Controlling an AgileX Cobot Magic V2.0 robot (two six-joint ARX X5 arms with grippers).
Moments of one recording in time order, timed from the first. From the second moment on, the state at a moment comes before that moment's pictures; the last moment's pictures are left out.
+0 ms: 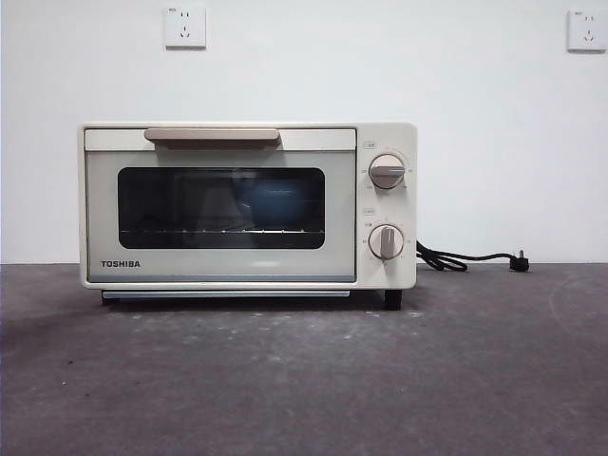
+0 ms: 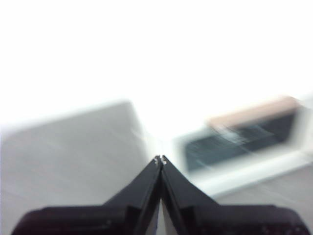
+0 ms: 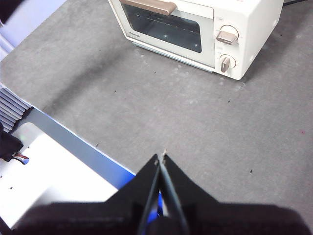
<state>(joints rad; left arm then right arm) -0.07 0.56 0.68 -0.28 0.11 0.16 0.64 0.75 1.46 -1.35 -0.10 0.13</state>
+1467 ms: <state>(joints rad) 0.02 0.00 0.02 -0.19 0.04 0.16 0.64 0.75 1.46 -1.35 -0.10 0.13</state>
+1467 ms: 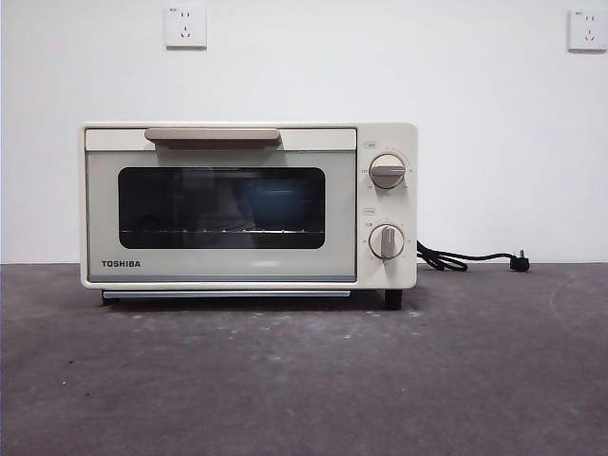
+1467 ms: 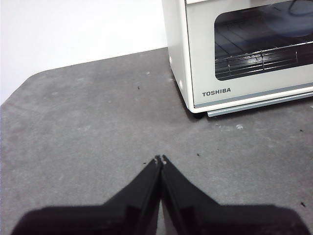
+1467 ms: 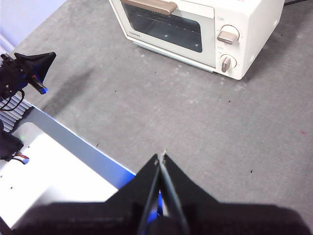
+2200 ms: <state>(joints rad) 0.02 0.01 0.02 -0.19 0.04 0.16 0.63 0.75 1.46 -1.35 -0.09 0.11</state>
